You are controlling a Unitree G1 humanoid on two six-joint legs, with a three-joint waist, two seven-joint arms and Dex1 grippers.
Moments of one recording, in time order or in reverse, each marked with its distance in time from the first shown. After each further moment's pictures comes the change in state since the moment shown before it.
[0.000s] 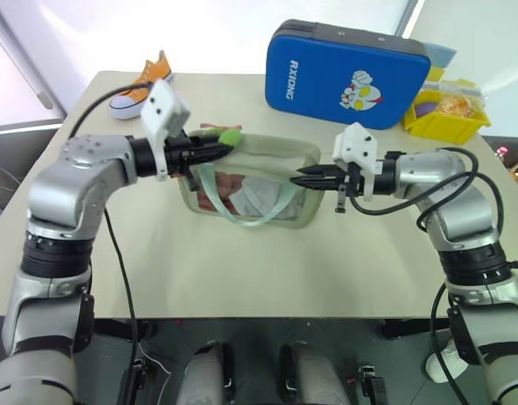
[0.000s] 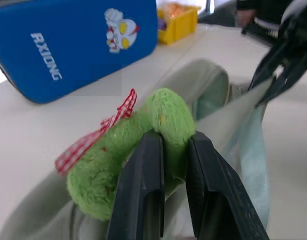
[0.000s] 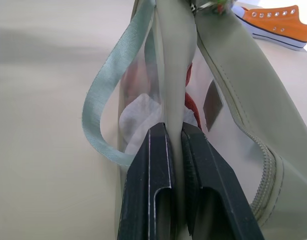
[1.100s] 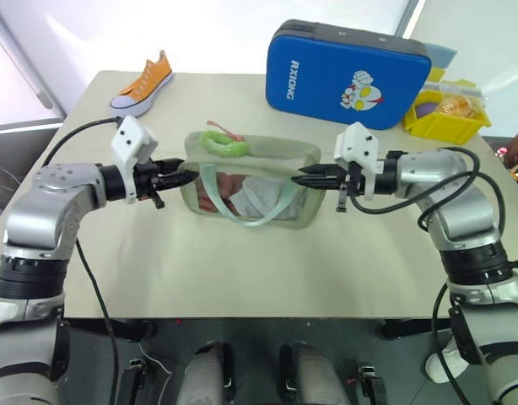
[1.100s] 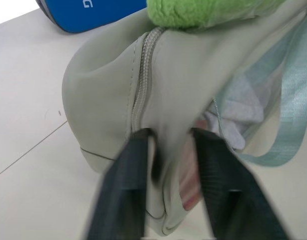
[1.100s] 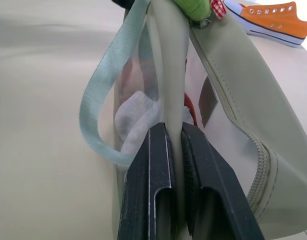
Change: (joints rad) left arm 0.164 0.103 0.082 0.074 0.044 -0.059 -0.071; right arm -0.001 -0.008 0.001 0.007 -0.001 -0.001 -0.004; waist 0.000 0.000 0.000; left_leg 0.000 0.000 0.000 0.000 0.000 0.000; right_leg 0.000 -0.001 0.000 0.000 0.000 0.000
